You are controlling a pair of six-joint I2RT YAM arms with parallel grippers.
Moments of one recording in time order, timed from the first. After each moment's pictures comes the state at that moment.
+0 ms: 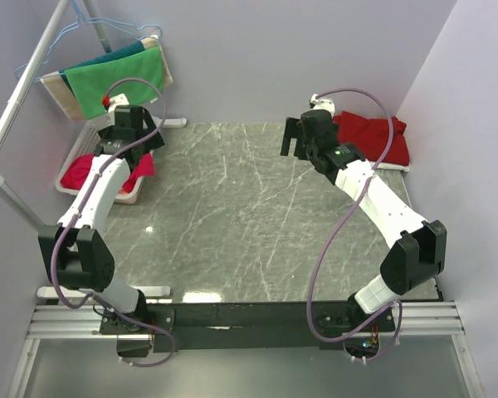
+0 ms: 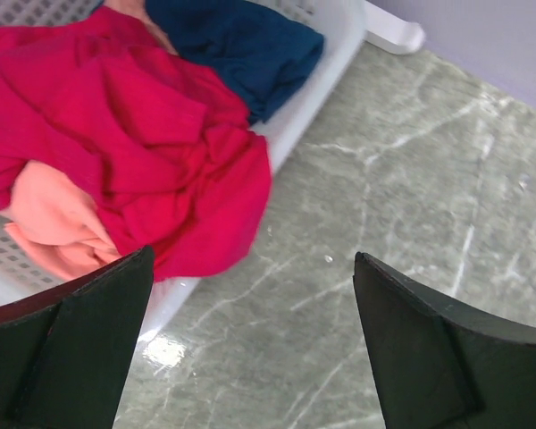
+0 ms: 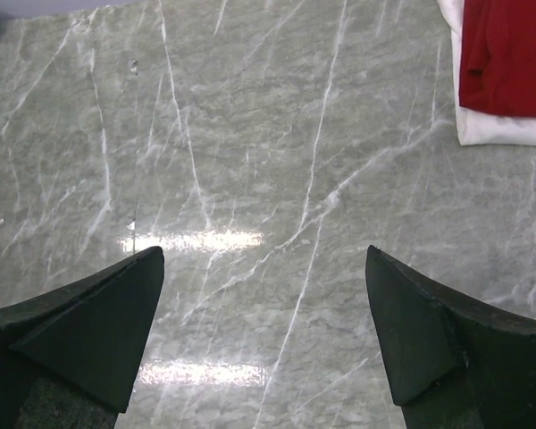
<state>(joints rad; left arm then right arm) -0.10 1.54 1.43 -0.50 -0.38 -0.43 0.44 1.55 1.46 -0.48 0.33 0.37</state>
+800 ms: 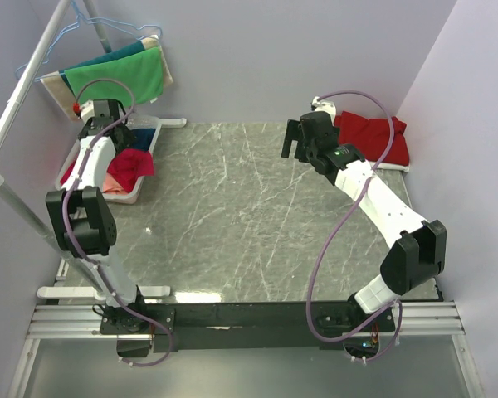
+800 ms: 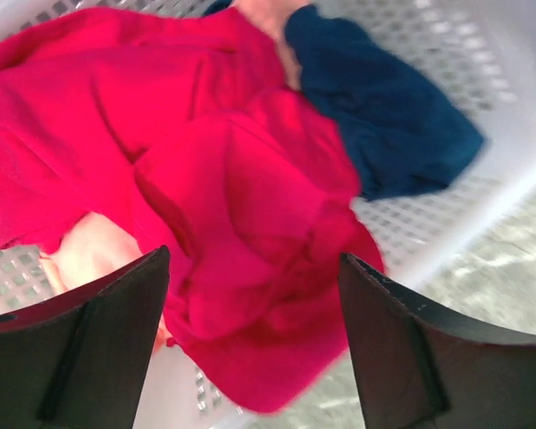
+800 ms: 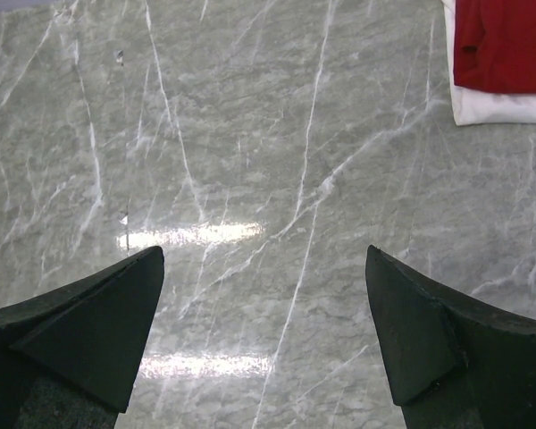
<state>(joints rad) 0.12 1.84 1.64 -0.58 -0.39 -0.58 0.44 1.55 1.45 -0.51 0.36 0.41</state>
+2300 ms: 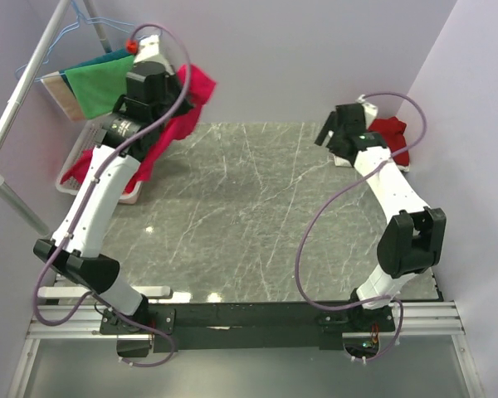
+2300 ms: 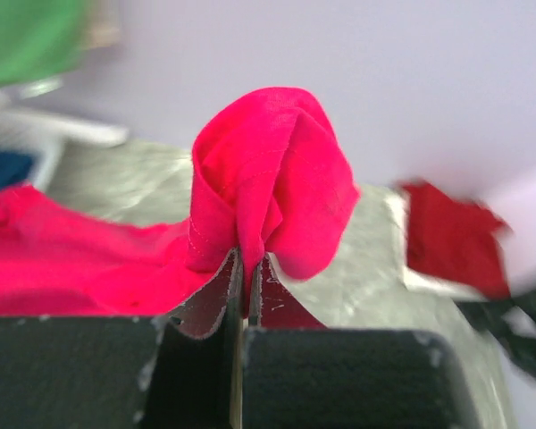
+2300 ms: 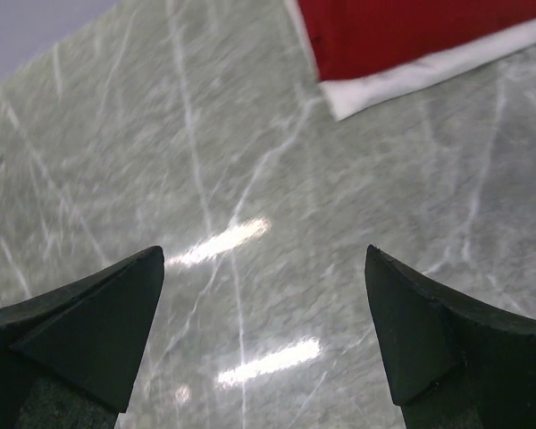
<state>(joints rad) -0.38 1.57 1.96 -0.65 -0.27 -0.51 0.20 1.65 1.51 -0.58 0.34 0.54</state>
